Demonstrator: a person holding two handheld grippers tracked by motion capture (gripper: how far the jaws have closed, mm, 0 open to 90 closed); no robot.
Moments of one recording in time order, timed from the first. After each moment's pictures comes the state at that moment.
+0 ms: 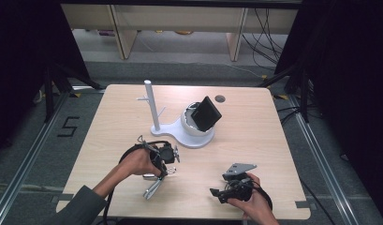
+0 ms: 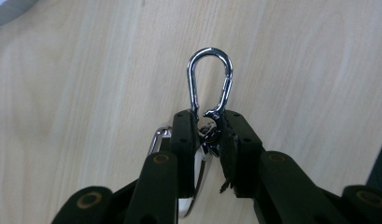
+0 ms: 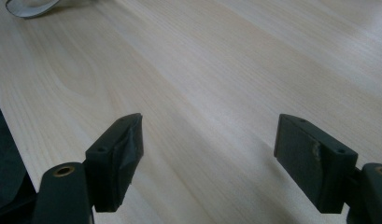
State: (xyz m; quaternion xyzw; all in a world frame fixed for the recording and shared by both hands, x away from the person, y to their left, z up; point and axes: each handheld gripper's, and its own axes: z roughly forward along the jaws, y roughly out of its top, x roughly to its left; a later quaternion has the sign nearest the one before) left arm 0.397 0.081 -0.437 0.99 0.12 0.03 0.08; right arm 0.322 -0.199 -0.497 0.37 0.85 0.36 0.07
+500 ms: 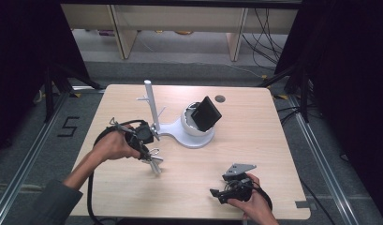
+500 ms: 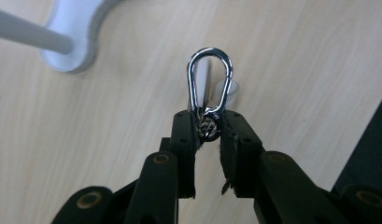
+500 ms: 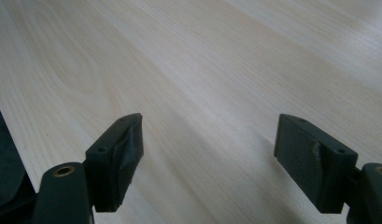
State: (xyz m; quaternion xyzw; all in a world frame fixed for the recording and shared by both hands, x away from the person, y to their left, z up) left arm 0.411 0.137 -0.366 0.97 0.19 0.07 0.11; right arm 0.322 -0.200 -0.498 0.37 0.86 0.35 0.07
